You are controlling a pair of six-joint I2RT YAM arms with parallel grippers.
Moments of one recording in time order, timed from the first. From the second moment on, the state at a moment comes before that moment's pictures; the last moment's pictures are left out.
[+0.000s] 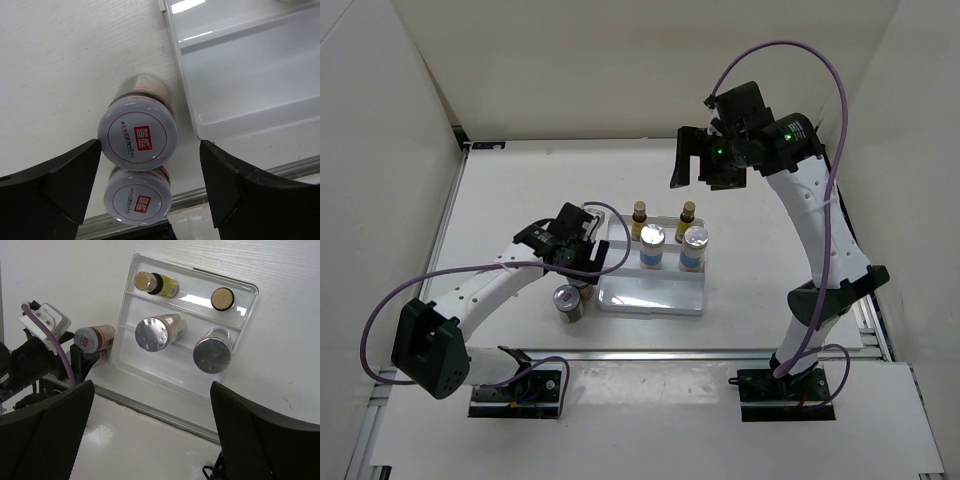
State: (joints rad) left arm -0.57 1.31 0.99 -0.77 -0.08 -0.19; right arm 0.57 1.75 2.31 -1.41 -0.10 0.43
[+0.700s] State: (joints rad) left arm -0.57 1.36 1.00 -0.71 -0.15 -0.22; right arm 0.54 1.71 2.21 -1.41 -0.12 0.41
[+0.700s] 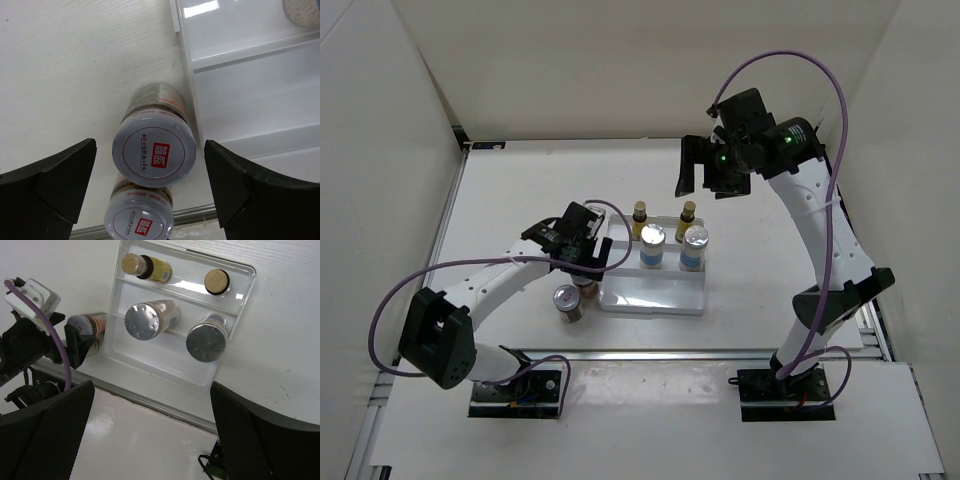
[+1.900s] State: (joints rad) left arm -0.59 1.40 1.38 -0.74 -0.18 -0.18; right arm 0.50 1.68 2.12 -1.41 -0.16 0.41
